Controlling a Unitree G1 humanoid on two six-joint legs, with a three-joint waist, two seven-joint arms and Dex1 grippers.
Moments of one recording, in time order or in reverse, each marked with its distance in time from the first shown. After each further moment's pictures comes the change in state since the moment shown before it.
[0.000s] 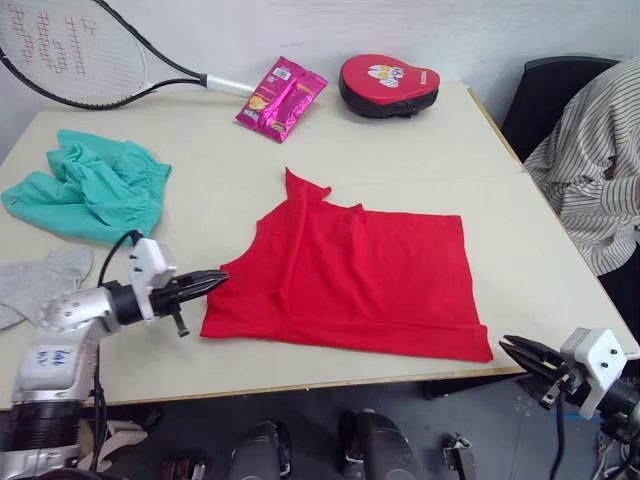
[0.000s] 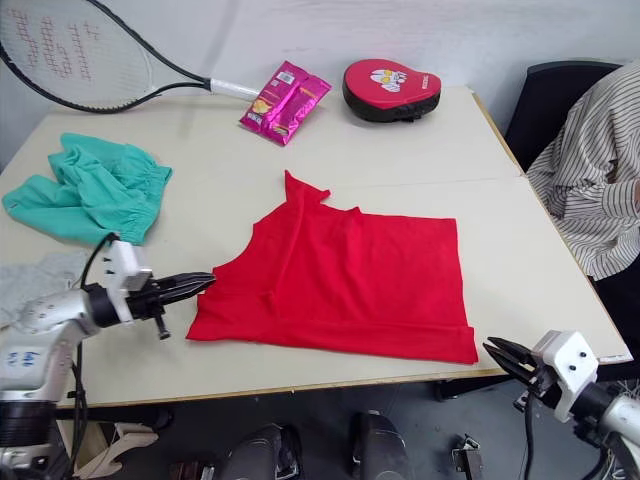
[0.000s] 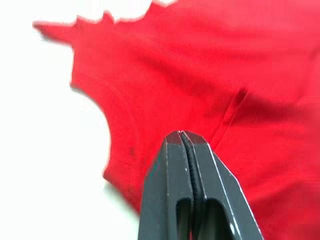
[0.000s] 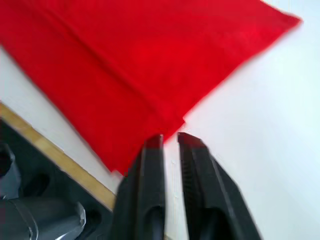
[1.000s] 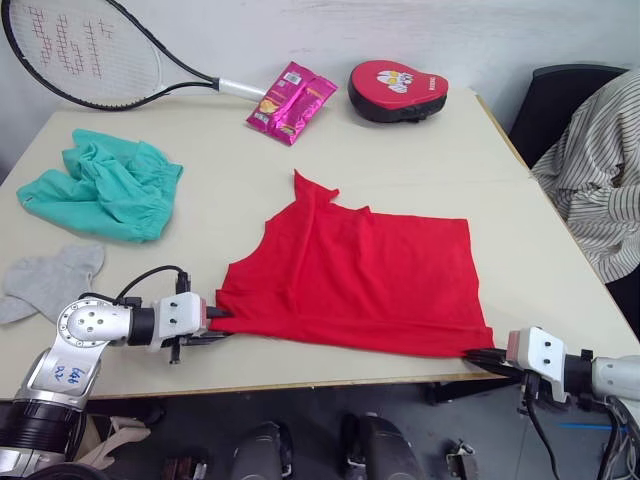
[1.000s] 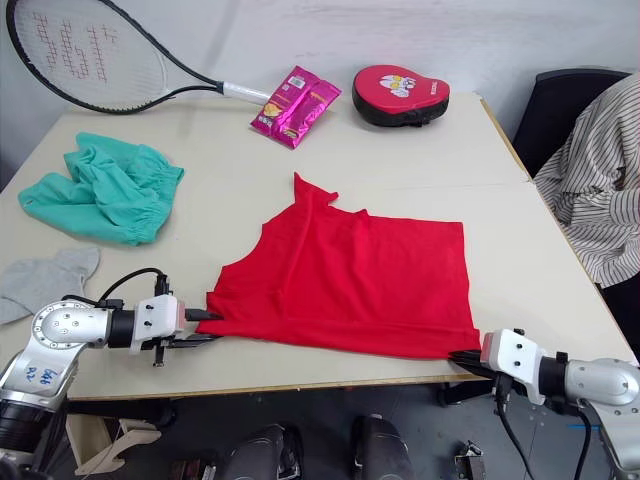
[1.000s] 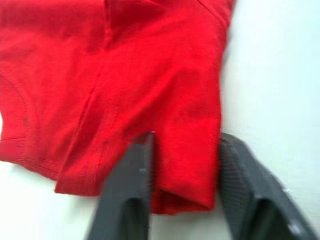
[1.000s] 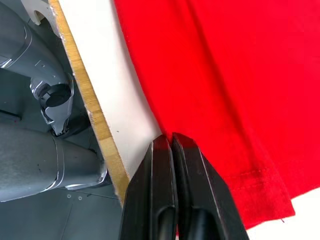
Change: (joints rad) left arm -0.037 0.042 -0.236 0.187 0.280 -0.335 -0.022; right arm -0.229 -0.112 0.246 0.193 -0.184 -0.120 0.162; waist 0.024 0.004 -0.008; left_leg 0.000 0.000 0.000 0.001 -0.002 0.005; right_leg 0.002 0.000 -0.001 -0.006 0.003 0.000
